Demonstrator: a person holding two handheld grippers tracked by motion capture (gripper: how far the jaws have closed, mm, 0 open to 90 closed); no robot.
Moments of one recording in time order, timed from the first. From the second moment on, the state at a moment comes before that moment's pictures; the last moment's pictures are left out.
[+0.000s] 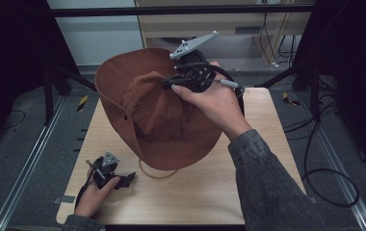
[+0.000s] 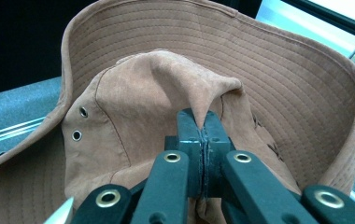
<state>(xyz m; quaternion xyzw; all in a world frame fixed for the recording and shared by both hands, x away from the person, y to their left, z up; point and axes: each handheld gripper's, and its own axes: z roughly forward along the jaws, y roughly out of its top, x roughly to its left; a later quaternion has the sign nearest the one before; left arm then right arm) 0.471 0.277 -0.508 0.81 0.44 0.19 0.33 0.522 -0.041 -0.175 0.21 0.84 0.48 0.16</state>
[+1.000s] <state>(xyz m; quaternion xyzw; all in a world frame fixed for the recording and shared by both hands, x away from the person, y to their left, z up) 0.471 0.277 -0.508 0.81 0.44 0.19 0.33 0.525 -0.016 -0.197 0.20 0.85 0.47 0.13</state>
